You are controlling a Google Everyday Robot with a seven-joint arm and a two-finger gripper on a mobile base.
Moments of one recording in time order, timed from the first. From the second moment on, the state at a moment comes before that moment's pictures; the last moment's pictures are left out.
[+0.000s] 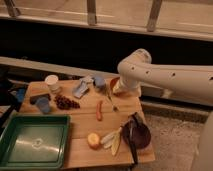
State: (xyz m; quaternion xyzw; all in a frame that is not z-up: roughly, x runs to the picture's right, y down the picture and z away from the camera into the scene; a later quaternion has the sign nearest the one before) arm 0.128 0.018 0.752 -0.12 0.17 0.76 0.62
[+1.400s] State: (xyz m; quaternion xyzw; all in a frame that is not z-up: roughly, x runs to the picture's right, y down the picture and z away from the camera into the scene) arm 0.128 0.017 0.752 -0.12 0.16 0.75 0.63
